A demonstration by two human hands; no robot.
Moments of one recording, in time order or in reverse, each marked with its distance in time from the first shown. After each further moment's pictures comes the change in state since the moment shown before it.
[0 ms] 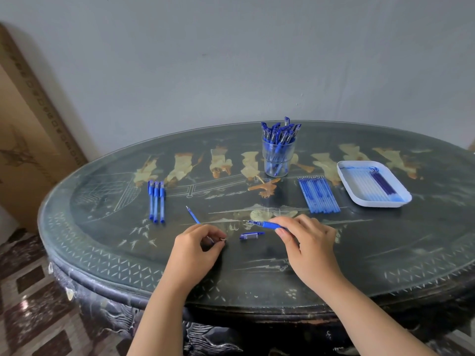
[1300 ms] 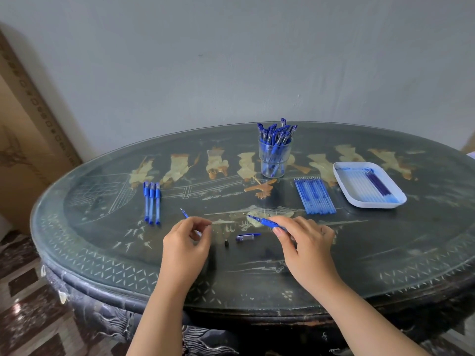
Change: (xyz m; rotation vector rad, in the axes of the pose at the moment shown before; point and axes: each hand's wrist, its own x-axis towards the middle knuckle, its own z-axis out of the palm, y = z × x) left_hand 0.004 0.005 0.002 -0.046 0.199 -0.081; right_hand 0.000 -0.002 0.000 0.011 0.051 0.004
